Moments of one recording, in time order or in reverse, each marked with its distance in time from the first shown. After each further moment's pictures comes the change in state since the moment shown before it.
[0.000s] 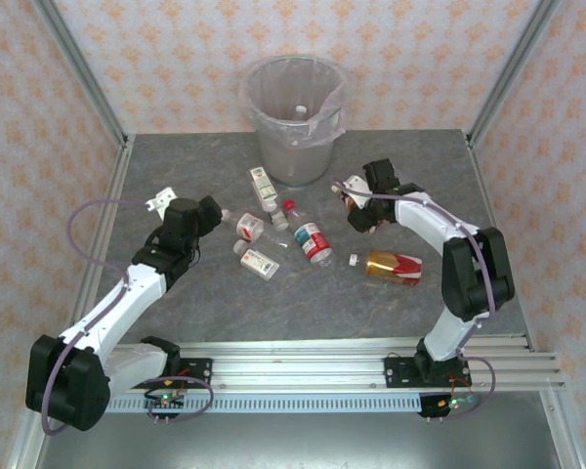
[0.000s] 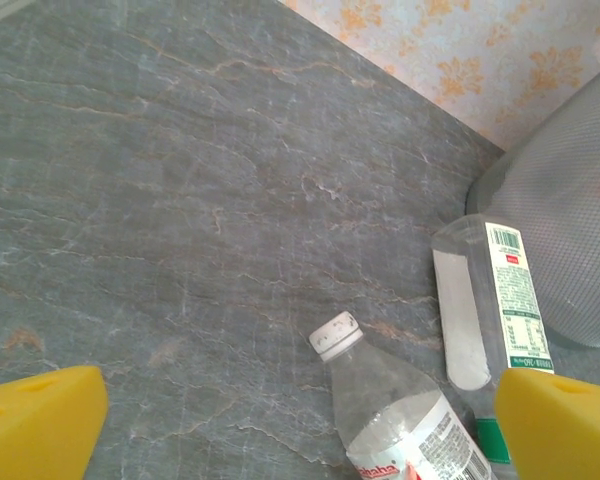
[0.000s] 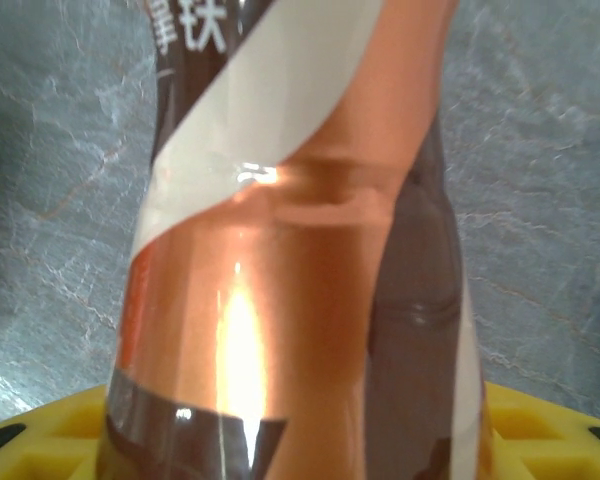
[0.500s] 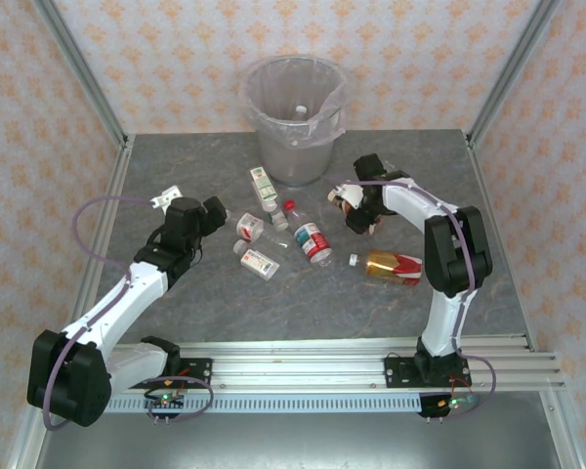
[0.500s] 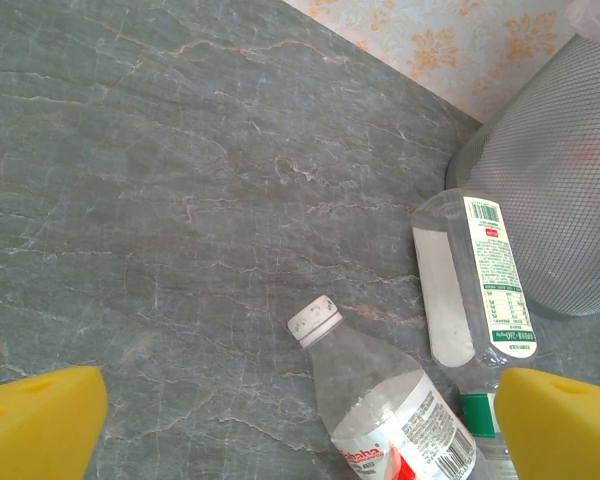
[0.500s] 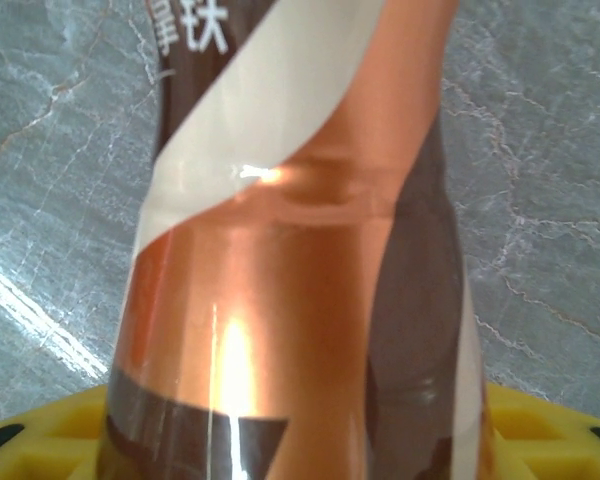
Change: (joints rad) left arm 0.000 0.031 0.000 0.034 0.072 0.042; right arm 0.000 0.208 0.183 -0.176 0.028 -0.099
